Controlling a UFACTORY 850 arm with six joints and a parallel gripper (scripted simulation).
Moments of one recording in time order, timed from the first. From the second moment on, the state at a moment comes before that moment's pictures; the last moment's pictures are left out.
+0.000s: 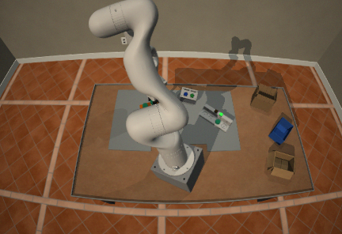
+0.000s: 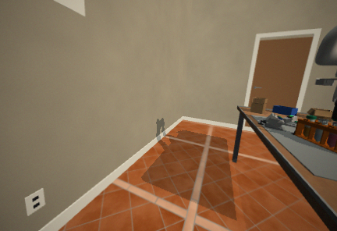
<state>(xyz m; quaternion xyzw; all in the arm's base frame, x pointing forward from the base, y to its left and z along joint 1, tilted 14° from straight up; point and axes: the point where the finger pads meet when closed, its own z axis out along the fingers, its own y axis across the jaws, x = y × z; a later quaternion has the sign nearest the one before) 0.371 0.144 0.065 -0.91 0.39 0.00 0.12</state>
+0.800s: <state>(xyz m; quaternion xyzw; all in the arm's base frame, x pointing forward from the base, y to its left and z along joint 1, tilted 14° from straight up) 0.372 0.146 0.057 -0.91 0.39 0.00 0.12</state>
